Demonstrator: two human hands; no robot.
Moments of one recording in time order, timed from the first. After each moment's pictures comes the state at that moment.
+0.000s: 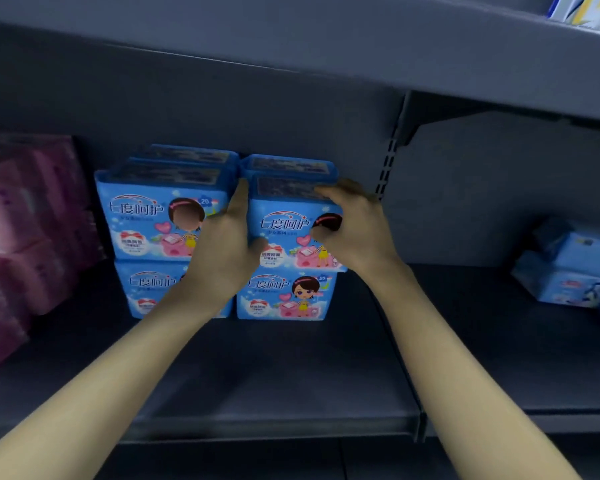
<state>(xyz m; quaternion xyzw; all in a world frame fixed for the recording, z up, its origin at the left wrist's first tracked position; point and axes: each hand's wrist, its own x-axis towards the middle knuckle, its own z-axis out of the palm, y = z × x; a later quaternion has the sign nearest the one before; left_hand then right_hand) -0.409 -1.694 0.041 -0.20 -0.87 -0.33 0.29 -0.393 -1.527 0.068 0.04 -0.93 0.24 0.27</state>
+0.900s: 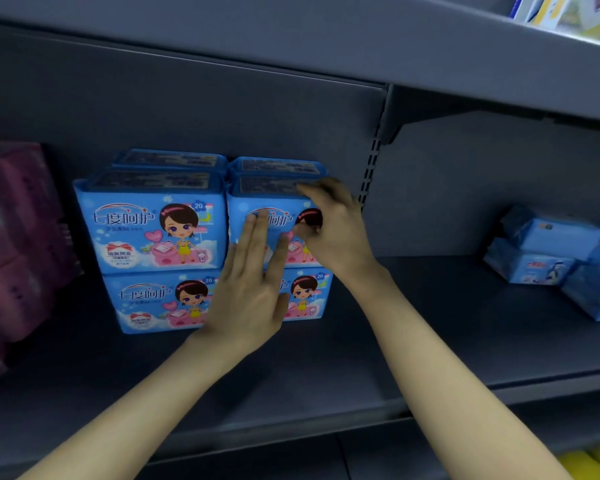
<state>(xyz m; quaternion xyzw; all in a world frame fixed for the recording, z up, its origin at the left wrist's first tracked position) -0.407 -1.689 -0.024 -0.36 -0.84 -0.17 0.36 -0.403 -1.546 0.055 0.02 -0.92 0.23 0.31</state>
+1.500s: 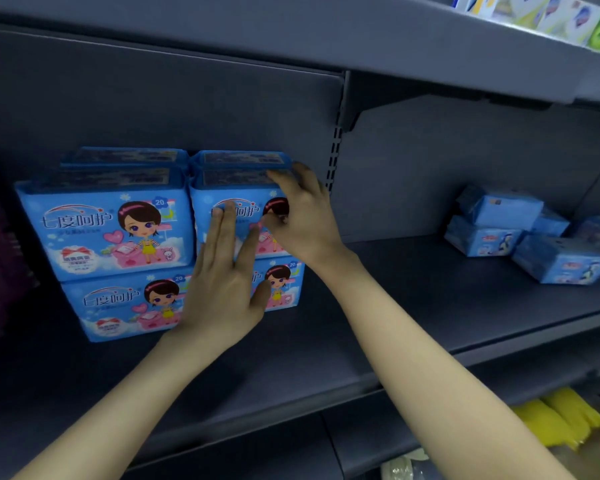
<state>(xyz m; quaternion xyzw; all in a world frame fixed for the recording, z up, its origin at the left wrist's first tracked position) -0.401 -1.688 -0.019 -0.36 -0.85 -0.23 0.31 -0.393 -1.552 0.058 -0.01 -0.94 0.20 0.29</state>
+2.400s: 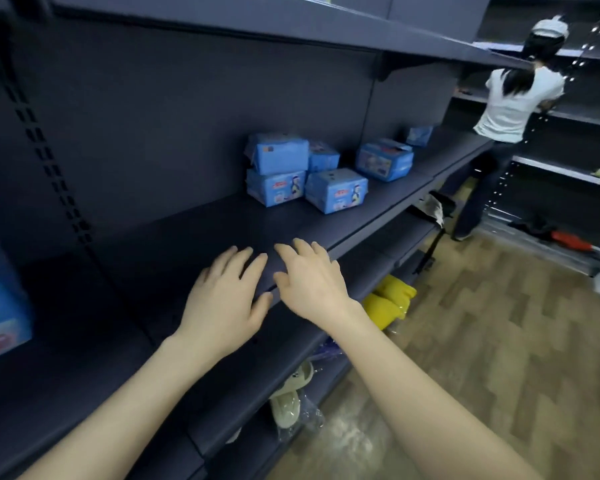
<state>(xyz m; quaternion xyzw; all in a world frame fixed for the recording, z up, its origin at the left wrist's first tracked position) -0.263 -1.446 -0.031 -0.59 -0.78 -0.17 0.15 -0.161 -1.346 -0.001 -0.35 -0.93 0.09 0.08</state>
